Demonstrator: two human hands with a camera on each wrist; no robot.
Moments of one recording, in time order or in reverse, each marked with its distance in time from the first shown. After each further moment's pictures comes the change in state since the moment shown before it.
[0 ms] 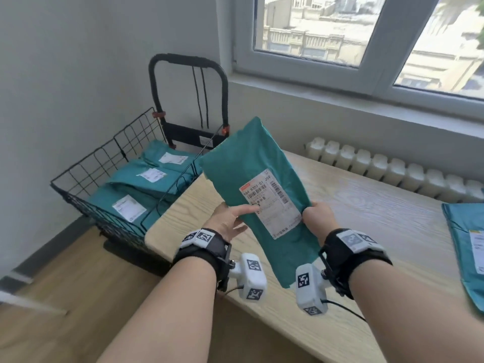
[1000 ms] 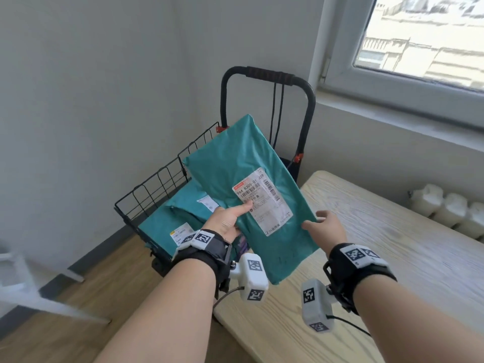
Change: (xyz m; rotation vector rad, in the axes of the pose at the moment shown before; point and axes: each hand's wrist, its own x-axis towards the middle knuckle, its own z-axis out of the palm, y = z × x) left_hand 0.116 0.131 -0.216 -0.290 0.227 0.091; right_hand 0.131 -0.141 0.212 -0.087 -0.071 -0.027
